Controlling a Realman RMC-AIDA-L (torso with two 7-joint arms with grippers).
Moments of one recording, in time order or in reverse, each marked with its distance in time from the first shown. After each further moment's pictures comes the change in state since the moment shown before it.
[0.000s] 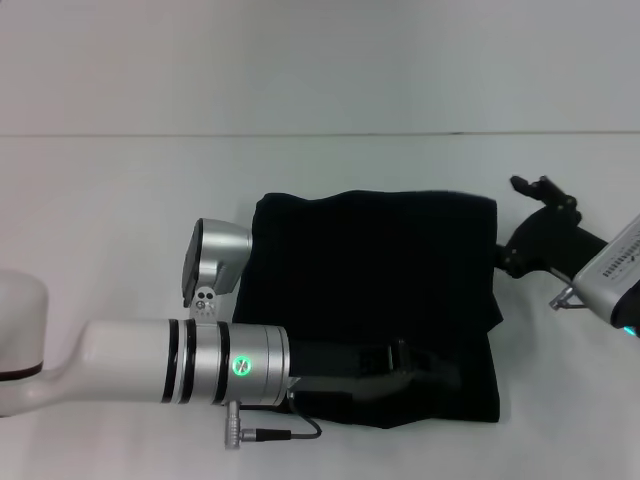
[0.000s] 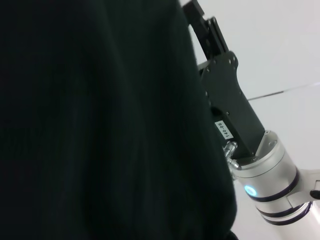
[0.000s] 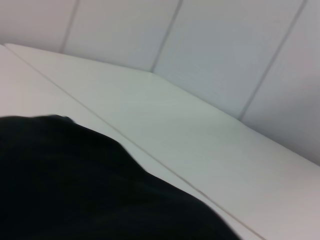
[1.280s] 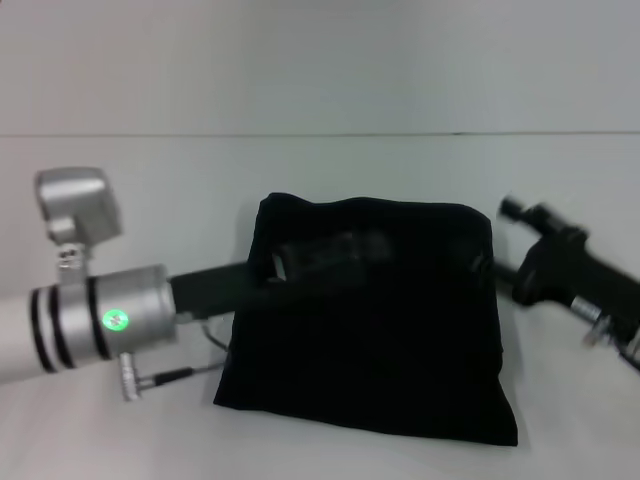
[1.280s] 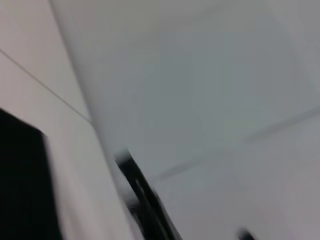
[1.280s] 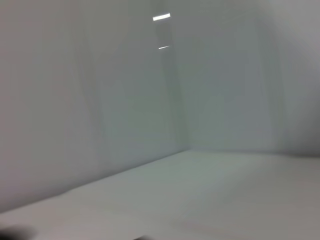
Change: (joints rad) left arm 0.157 0.049 -0.091 0.195 -0.174 0.273 0.092; right arm -0.112 -0.012 0.113 -0.087 -0.252 -0.430 0.542
